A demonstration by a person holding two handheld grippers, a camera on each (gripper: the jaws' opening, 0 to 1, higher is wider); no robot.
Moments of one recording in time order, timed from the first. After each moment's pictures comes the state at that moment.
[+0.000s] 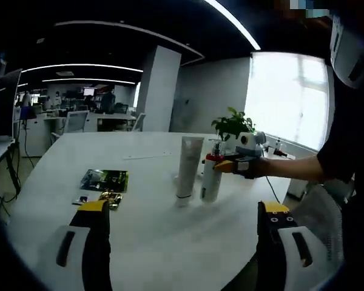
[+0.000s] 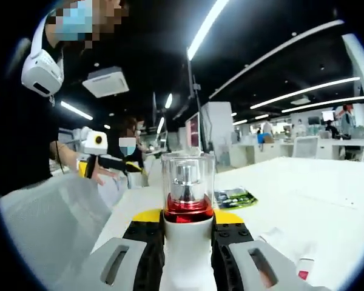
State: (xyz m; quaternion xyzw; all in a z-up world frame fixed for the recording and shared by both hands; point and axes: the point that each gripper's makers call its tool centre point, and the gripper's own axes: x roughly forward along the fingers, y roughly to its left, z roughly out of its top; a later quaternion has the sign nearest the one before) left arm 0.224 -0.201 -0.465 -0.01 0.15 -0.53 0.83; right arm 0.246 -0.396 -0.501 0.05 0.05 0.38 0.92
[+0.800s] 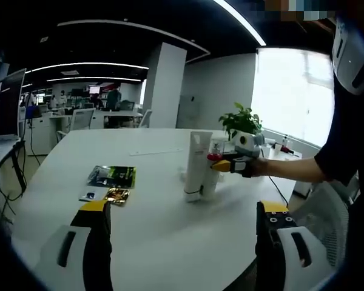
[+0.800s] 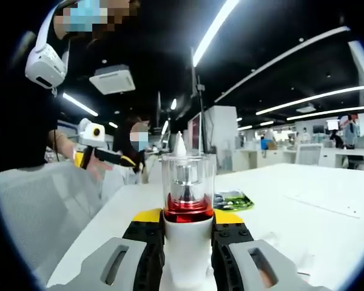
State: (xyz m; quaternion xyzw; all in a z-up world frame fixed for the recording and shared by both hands) left arm 0.234 -0.193 -0.476 0.00 0.16 -0.51 0.84; right arm 0.271 -0.400 -0.511 0.02 0.03 0.39 0.92
